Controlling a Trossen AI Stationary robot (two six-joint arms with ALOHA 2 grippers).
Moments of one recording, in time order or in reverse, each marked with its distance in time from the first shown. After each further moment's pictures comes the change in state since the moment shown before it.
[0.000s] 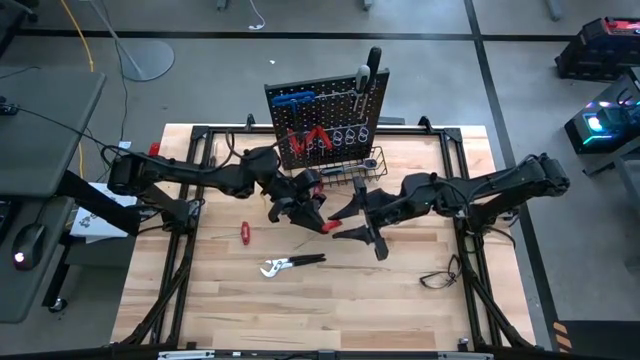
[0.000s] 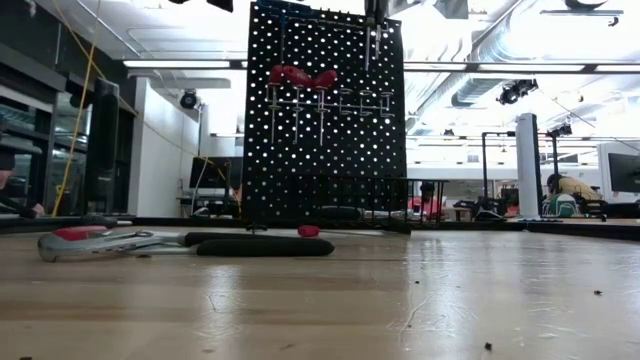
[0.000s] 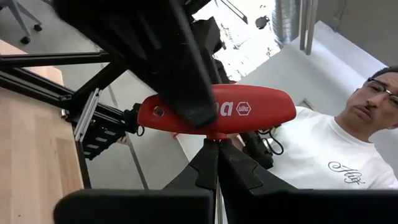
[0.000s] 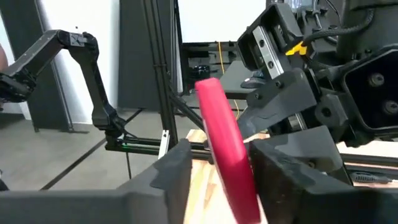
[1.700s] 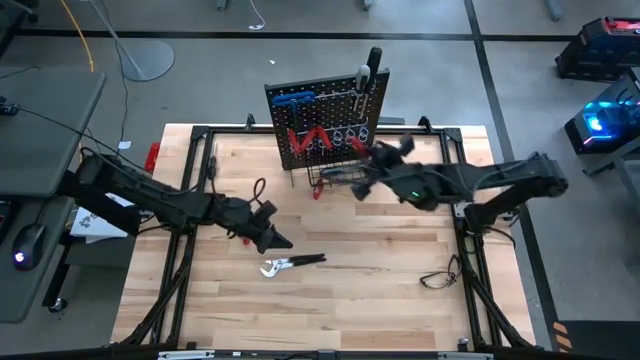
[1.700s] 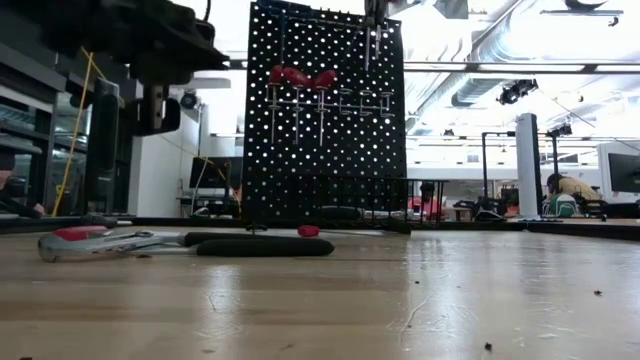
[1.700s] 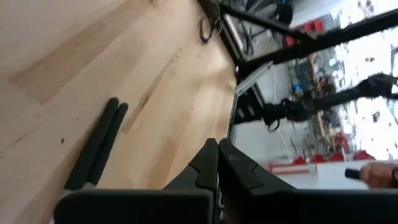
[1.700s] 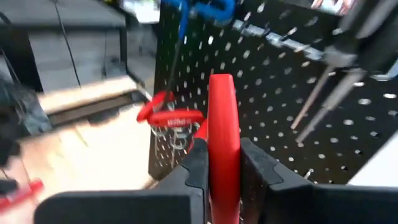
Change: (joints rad) left arm -0.264 -0.356 -0.593 -0.291 -0.740 -0.105; right arm -0.060 0.030 0.231 -0.573 1.002 0.114
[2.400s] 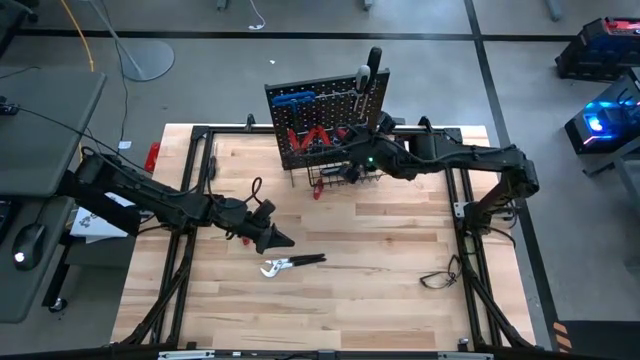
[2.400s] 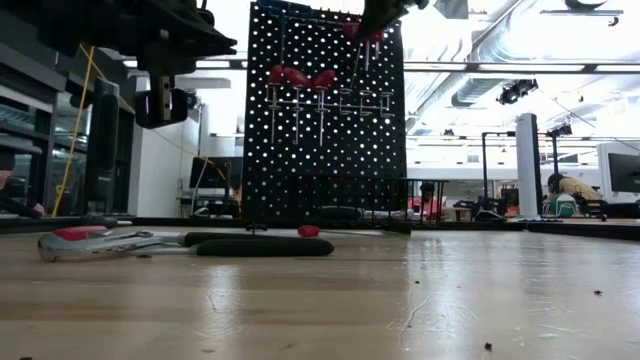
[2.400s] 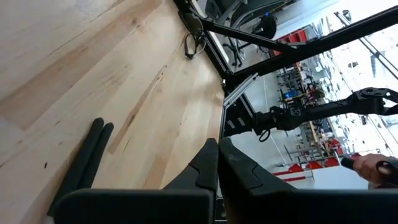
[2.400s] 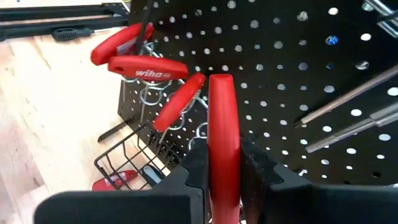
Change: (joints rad) left arm -0.015 -0.003 -0.010 0.082 -0.045 0.036; right arm -0.211 0.229 0.333 -0.435 -0.248 -0.066
